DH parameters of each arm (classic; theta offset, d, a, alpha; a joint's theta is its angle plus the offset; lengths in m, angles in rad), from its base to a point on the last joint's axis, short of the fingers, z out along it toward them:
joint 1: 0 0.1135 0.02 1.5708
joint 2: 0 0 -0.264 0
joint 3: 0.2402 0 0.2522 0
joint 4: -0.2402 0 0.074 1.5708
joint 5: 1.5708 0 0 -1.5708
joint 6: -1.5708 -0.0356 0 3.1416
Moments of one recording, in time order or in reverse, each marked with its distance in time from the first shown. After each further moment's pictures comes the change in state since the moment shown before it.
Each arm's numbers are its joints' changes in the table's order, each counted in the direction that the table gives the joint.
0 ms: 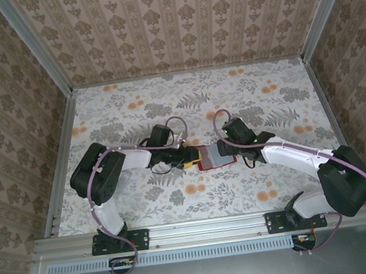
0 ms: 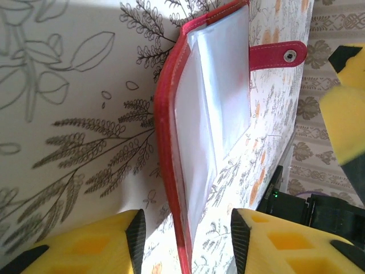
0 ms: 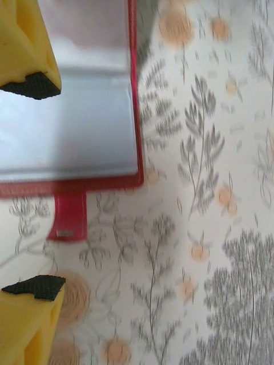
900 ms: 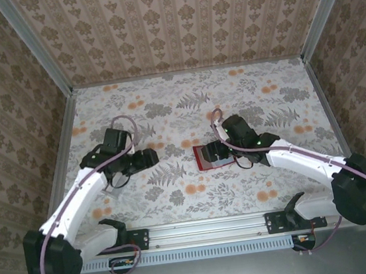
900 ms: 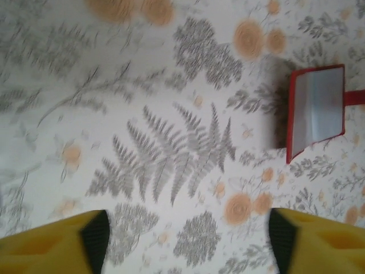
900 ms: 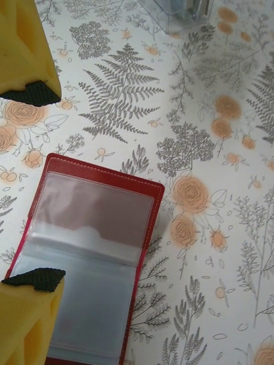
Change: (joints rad) left arm 0.209 0.775 0.004 -0.960 -0.529 -0.232; right arm 0.055 0.100 0.009 0.089 -0.375 0.048
